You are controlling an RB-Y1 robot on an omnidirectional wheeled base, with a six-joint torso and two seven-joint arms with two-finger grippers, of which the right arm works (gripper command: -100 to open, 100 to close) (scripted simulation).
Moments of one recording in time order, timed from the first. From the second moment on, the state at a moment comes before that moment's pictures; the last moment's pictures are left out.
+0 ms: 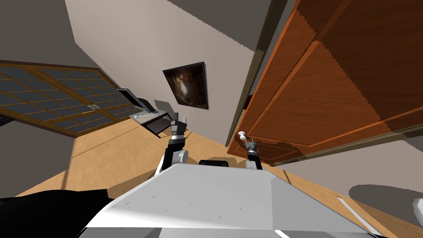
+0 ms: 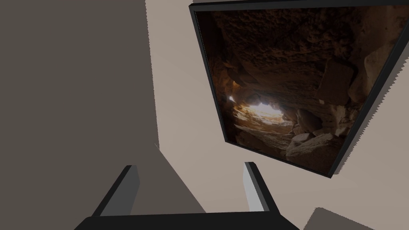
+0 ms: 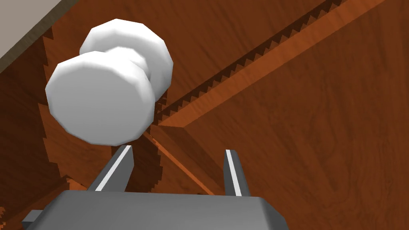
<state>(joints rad) 0.02 -0.23 -0.12 -0.77 -0.25 -0.81 -0.69</state>
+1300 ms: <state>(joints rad) 0.01 -0.20 -0.07 -0.76 -0.36 -0.80 -0.95</state>
